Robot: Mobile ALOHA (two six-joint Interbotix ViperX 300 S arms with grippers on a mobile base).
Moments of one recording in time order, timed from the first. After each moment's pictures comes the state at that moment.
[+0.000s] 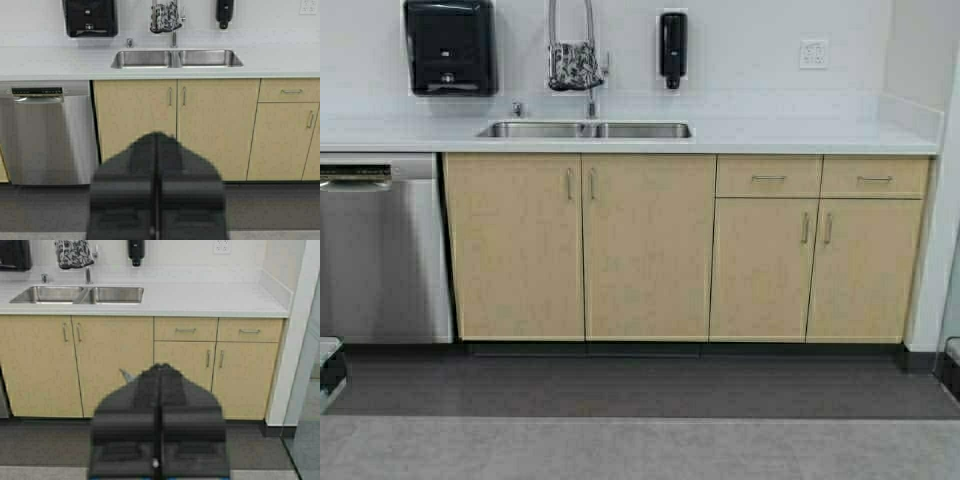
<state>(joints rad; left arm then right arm) 0.00 -0.97 1.18 0.00 -0.29 0.00 0.00 -0.97 1.18 0.00 -0.29 0.00</state>
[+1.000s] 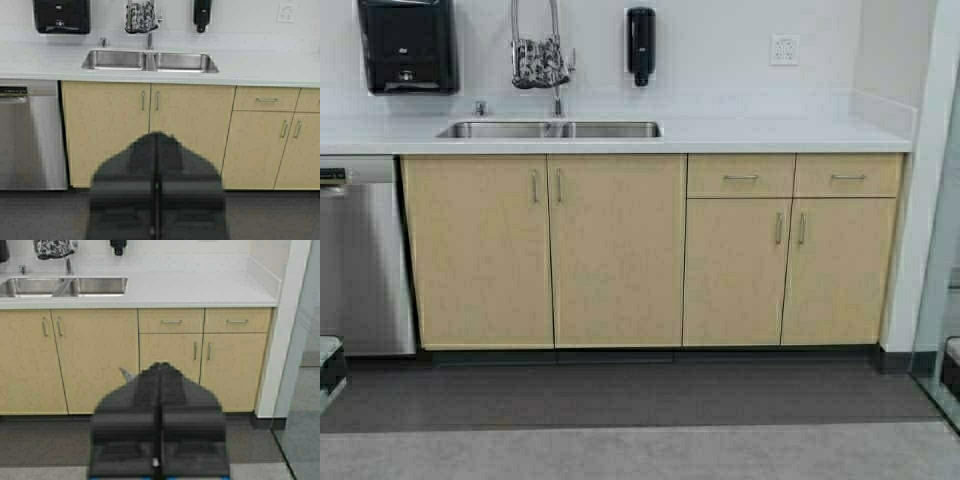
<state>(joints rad) 0.00 -0.99 1.19 0.00 -0.29 -0.07 0.01 -0.94 1.19 -0.01 -0.29 0.01</state>
